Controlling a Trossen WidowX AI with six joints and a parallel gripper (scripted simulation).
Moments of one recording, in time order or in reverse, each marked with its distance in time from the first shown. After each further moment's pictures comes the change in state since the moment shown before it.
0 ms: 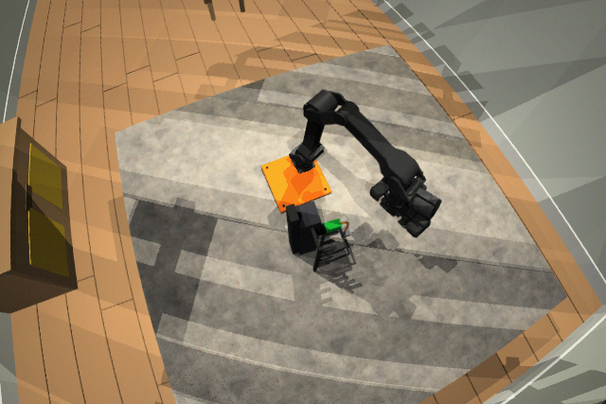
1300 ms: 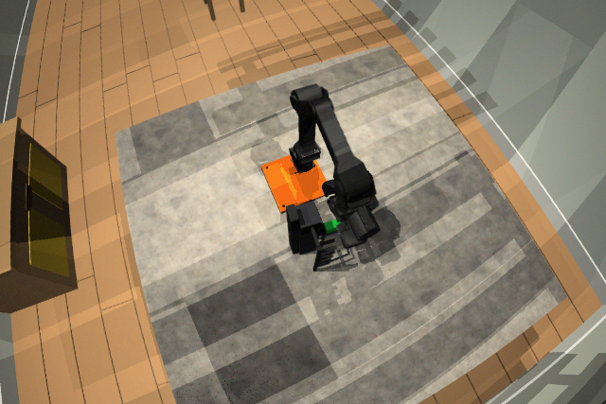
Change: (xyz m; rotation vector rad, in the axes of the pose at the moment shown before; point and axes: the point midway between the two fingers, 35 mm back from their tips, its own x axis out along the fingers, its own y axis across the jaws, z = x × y) arm -0.051 0.082 -0.140 0.329 0.186 0.197
